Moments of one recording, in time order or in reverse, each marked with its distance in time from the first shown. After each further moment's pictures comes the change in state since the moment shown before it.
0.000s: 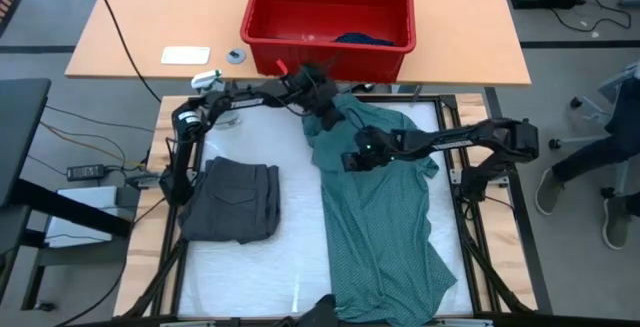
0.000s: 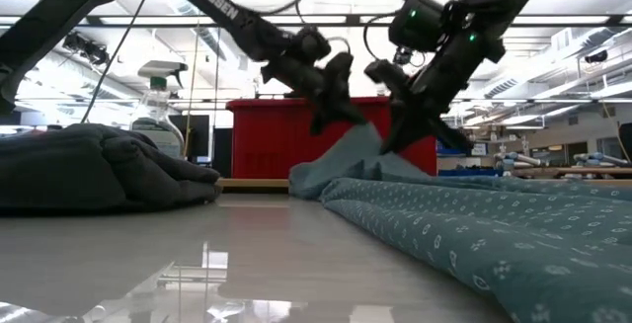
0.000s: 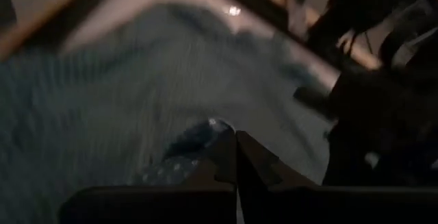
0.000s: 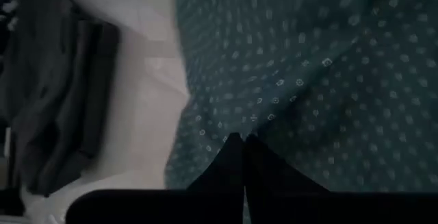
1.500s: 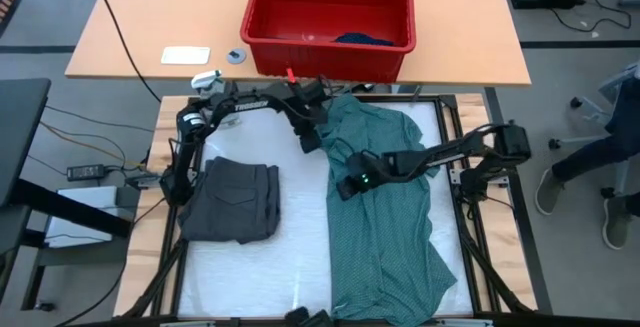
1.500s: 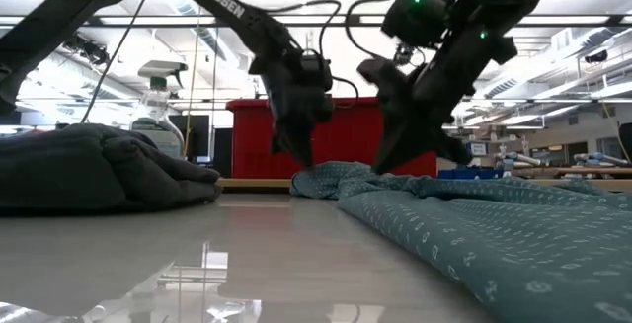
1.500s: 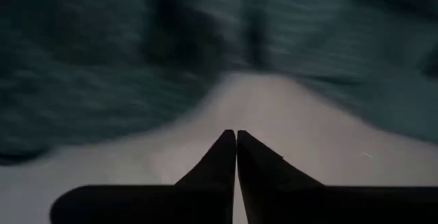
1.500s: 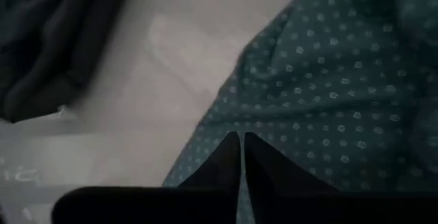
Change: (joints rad) left arm -0.035 0.031 0.019 -0.620 -0.232 0.276; right arm 0.212 0.114 0.000 0.108 0.116 -0.050
